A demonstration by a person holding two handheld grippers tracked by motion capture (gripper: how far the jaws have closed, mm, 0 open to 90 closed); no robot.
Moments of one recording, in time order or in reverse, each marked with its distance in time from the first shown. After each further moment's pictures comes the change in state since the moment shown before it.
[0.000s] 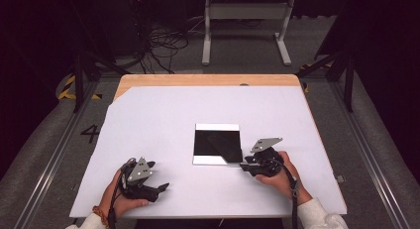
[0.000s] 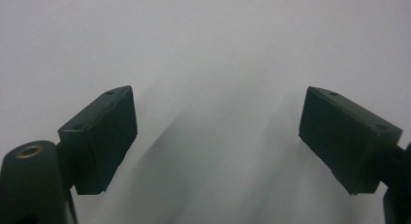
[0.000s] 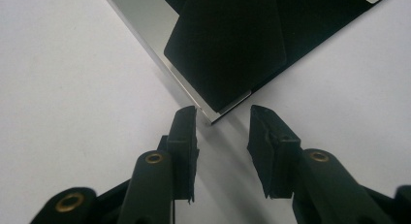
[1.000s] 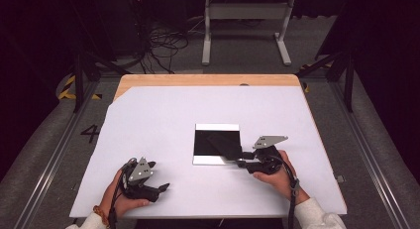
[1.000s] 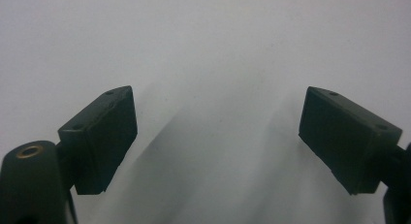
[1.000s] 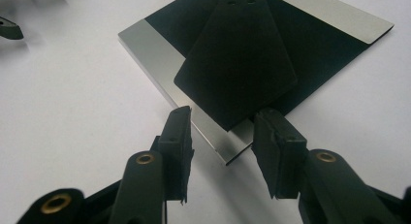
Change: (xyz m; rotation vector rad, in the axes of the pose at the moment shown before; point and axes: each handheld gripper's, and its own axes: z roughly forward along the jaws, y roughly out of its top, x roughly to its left) left arm 0.000 0.000 0.001 0.004 0.000 0.005; right arm -0.001 0.004 -0.003 -0.147 0.057 0.069
